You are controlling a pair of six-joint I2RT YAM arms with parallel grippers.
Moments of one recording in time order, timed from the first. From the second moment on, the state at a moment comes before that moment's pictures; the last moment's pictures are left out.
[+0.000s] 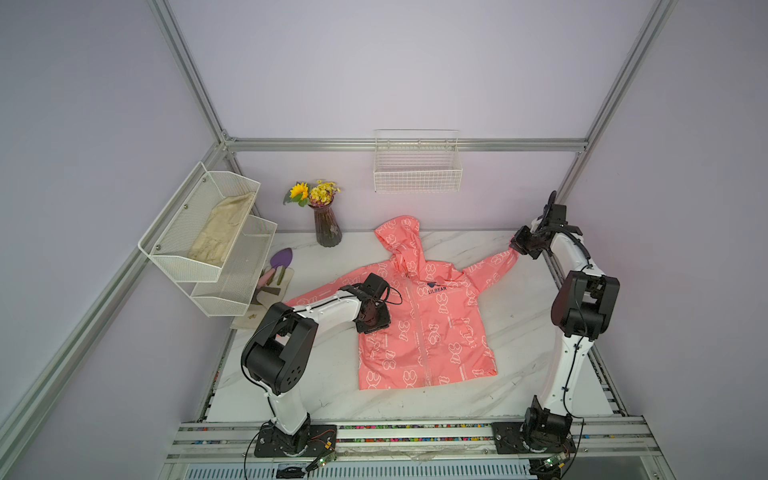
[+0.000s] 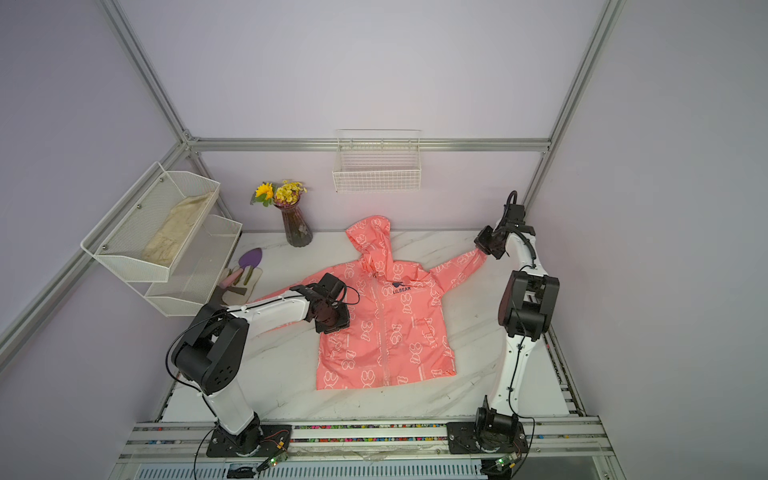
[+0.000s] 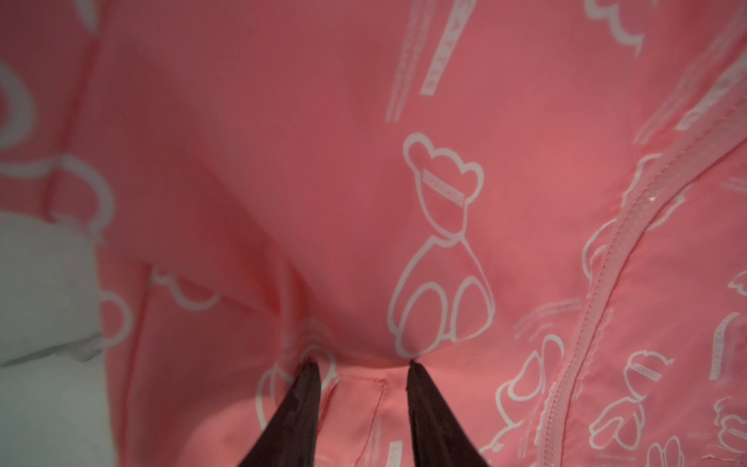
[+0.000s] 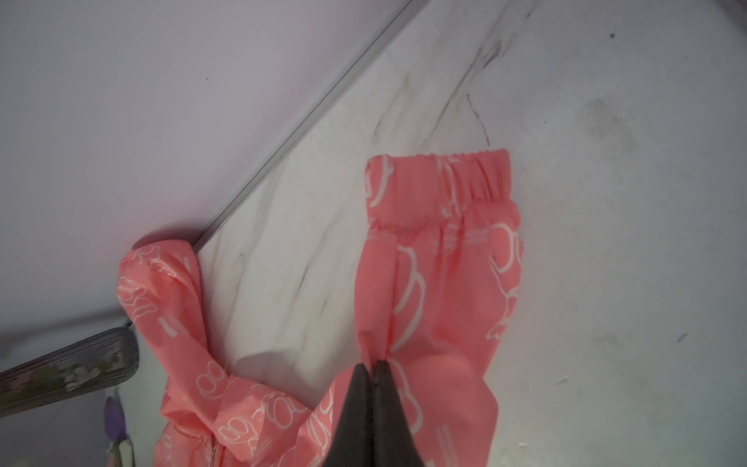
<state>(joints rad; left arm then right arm) -0.53 1.77 1.10 -0.56 0.09 -0.79 -0.25 2.17 1.90 -0.64 -0.40 0.50</state>
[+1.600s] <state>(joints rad) -0.50 1.69 0.99 -0.51 0.16 -0.71 -0.45 1.63 1.03 -0.44 -0.24 0.69</state>
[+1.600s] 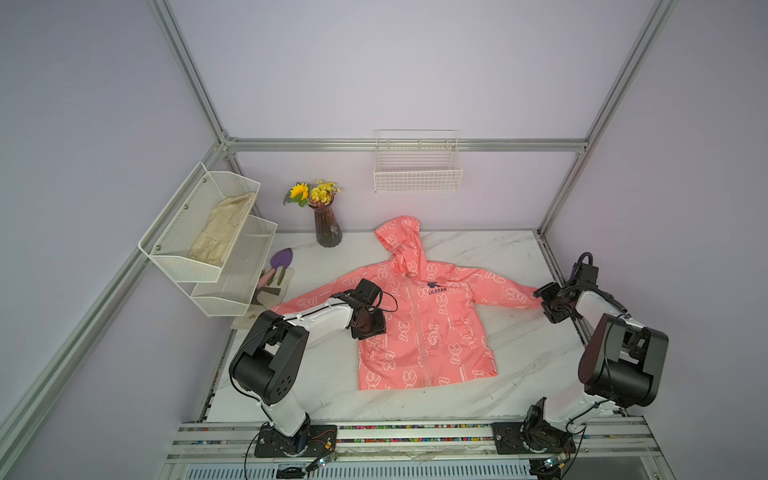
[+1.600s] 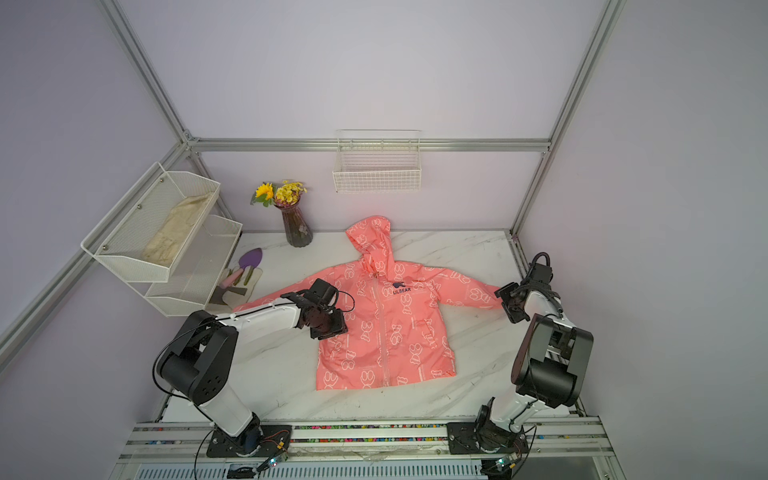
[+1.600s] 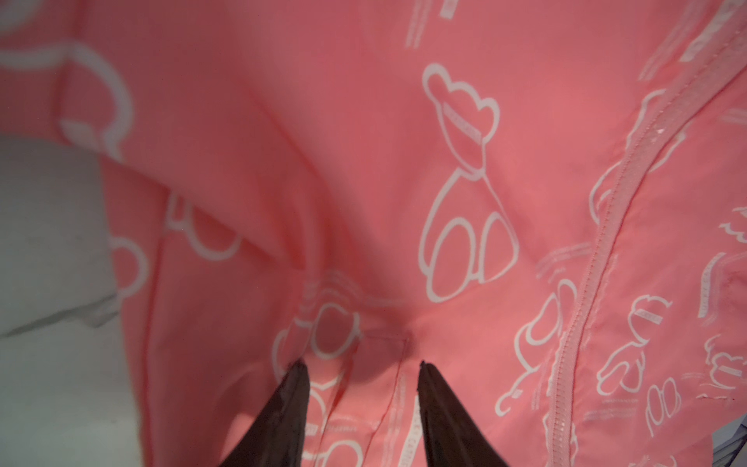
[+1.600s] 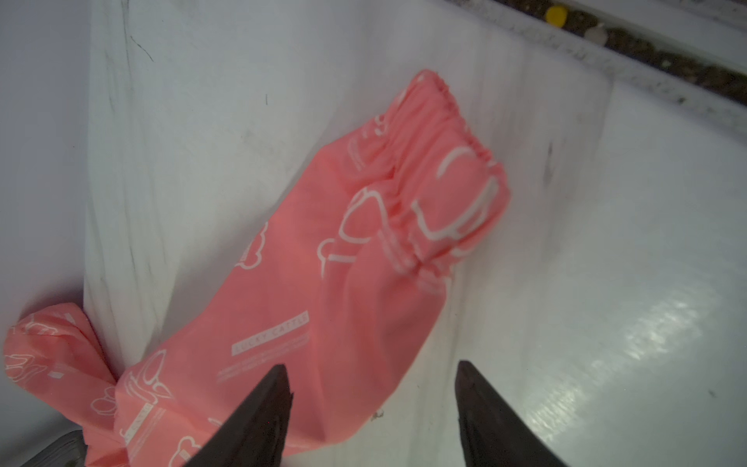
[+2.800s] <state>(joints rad) -0.46 1.73 1.05 -0.50 0.23 -0.72 -0.57 1.74 0.83 0.13 -0.27 0.72</state>
